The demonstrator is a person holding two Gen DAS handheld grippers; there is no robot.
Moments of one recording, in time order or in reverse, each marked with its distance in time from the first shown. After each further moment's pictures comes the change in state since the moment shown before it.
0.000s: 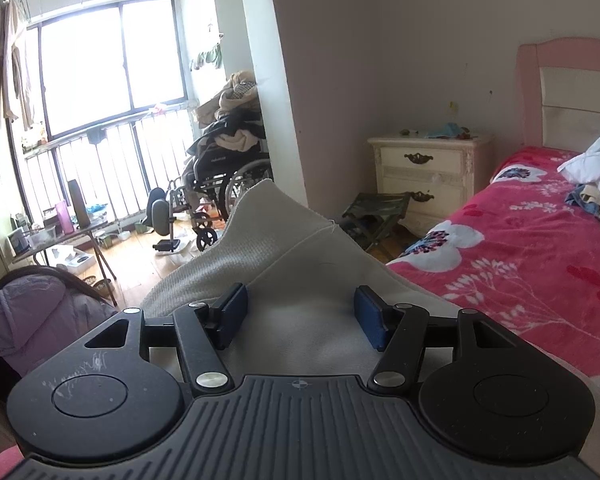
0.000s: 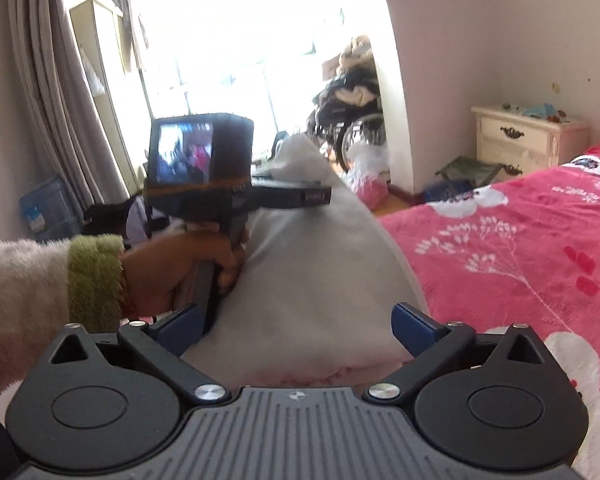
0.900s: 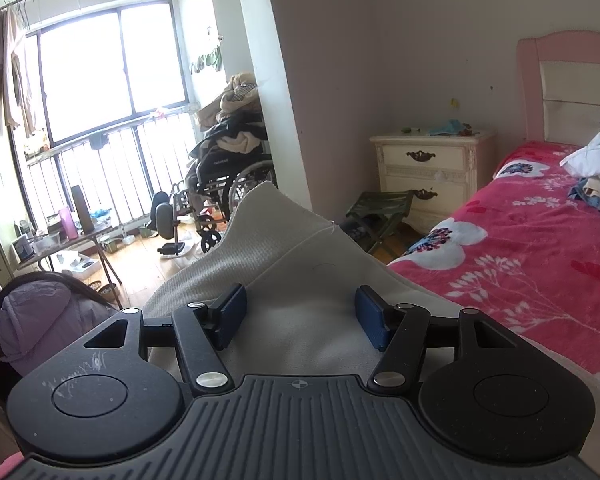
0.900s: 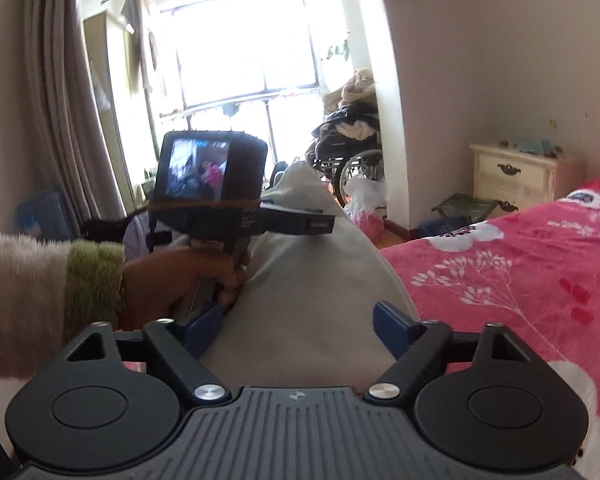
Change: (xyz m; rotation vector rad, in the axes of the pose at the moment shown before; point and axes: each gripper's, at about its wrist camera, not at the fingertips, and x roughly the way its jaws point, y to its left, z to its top) left arm 0.005 -0.003 0.007 0.024 0.000 0.012; right arm 0.010 0.015 -0.009 -0.095 -0.080 -0.039
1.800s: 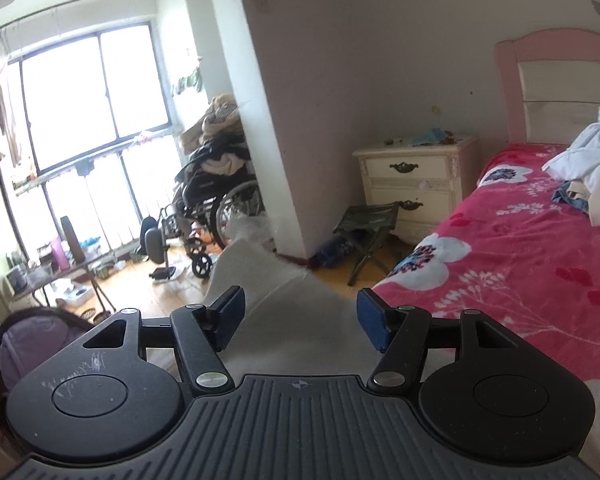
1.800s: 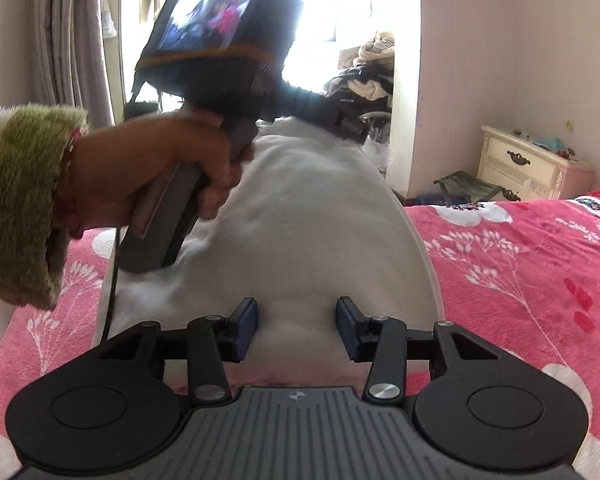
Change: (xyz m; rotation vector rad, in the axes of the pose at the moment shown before) left arm -0.010 -0.017 0.029 0.070 -0.045 -0.039; right arm 0.051 0.006 -0.019 -0.114 0.137 -0.030
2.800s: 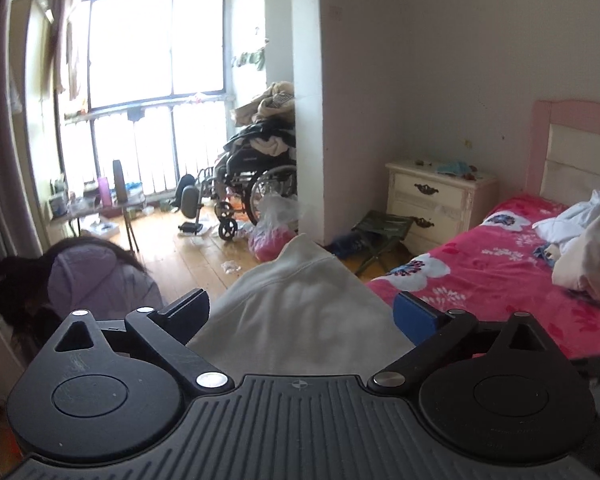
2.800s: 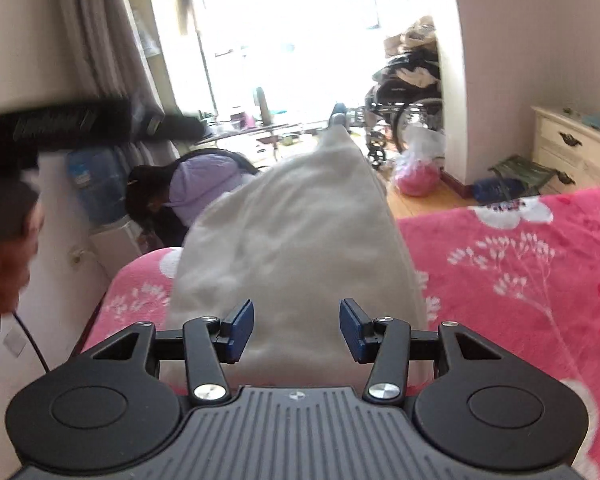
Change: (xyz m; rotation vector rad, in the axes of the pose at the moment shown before) left arm -0.181 0.037 0.024 -0.288 0.071 0.065; right arm -0.048 -0.058 0.057 0.029 0.056 0.249
